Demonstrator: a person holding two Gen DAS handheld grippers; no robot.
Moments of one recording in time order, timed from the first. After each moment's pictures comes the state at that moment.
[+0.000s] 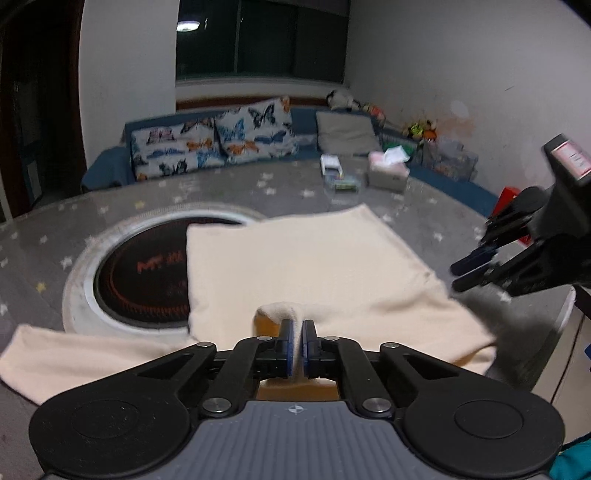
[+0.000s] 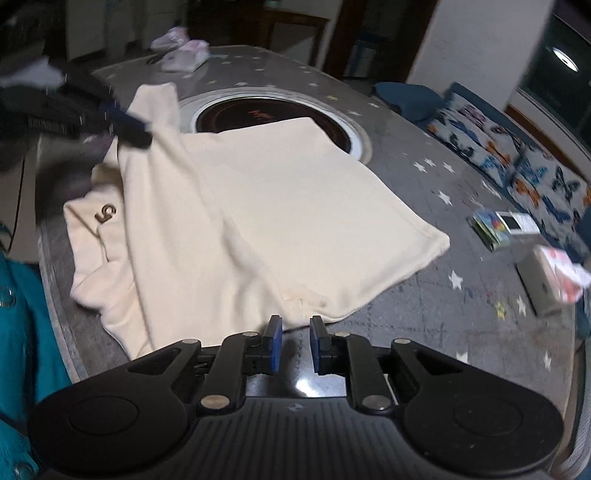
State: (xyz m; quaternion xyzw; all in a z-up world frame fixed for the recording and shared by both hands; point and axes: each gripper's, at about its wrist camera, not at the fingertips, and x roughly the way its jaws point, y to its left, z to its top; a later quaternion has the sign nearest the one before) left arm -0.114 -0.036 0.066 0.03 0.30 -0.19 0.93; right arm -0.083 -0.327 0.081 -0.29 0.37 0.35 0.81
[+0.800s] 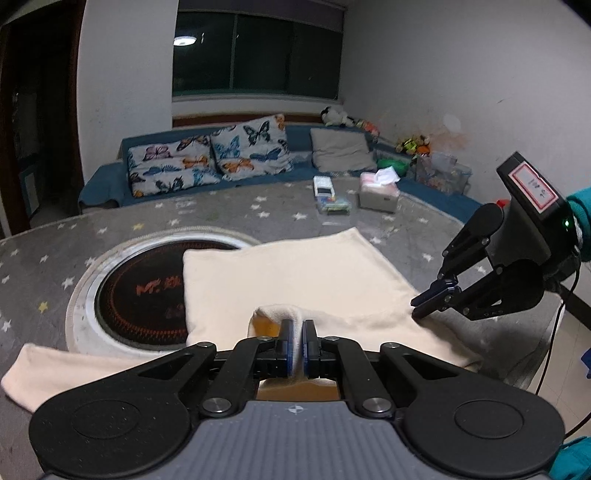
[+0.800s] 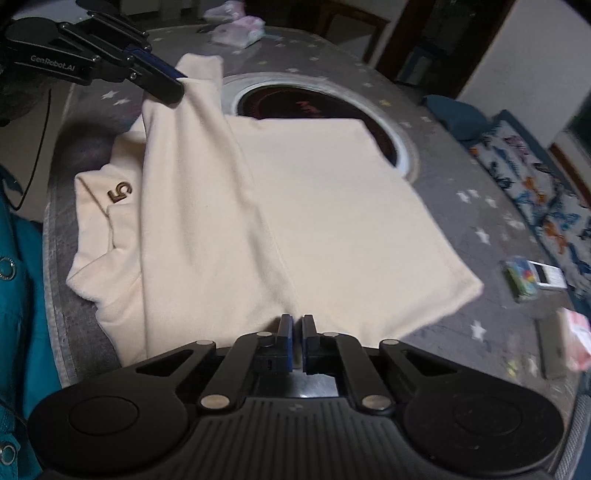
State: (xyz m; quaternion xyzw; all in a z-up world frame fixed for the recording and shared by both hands) left arm -0.117 -0.038 0.080 0.03 0.28 -0.20 0.94; right arm -0.078 -0.302 0.076 -0.35 0.36 0.39 0.77
